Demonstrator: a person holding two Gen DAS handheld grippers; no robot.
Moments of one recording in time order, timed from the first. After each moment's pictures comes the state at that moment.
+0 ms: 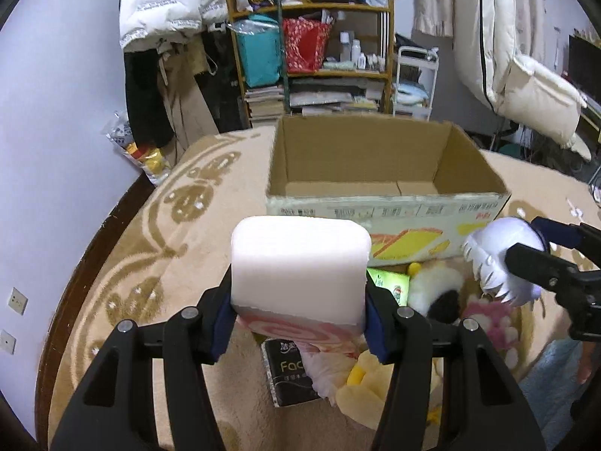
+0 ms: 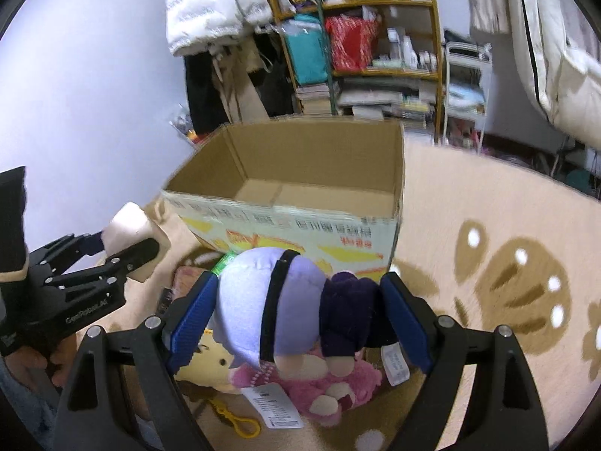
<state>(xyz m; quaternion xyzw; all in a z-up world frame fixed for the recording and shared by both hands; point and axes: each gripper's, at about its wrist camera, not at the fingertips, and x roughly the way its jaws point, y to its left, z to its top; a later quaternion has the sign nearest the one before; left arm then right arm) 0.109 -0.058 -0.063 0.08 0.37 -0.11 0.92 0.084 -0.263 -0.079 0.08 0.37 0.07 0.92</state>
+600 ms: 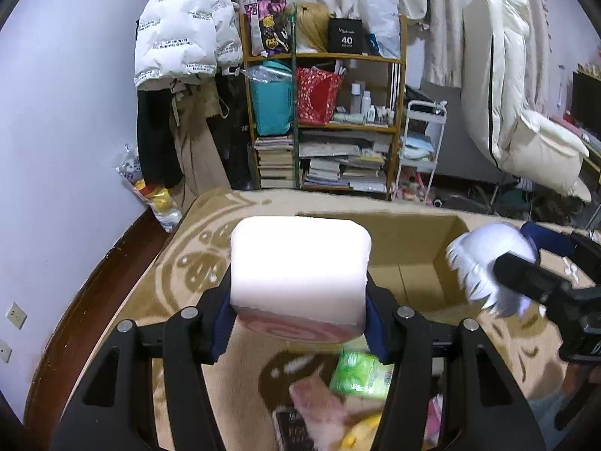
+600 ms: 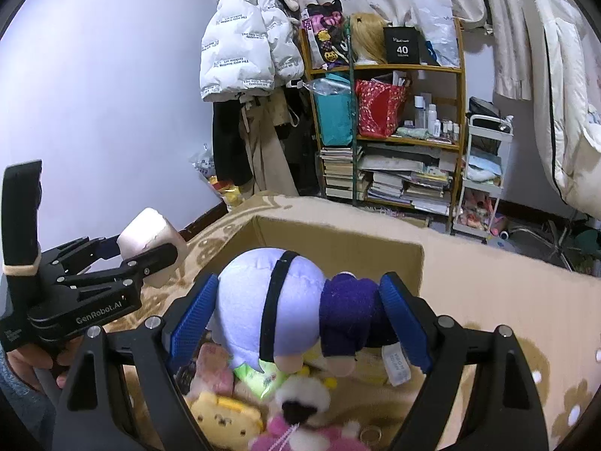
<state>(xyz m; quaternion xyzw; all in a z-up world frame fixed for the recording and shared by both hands) 0.150 -0.057 0.007 0.05 0.31 -0.10 0.94 0.132 -0.250 -0.010 0.05 0.29 0.10 0.95</state>
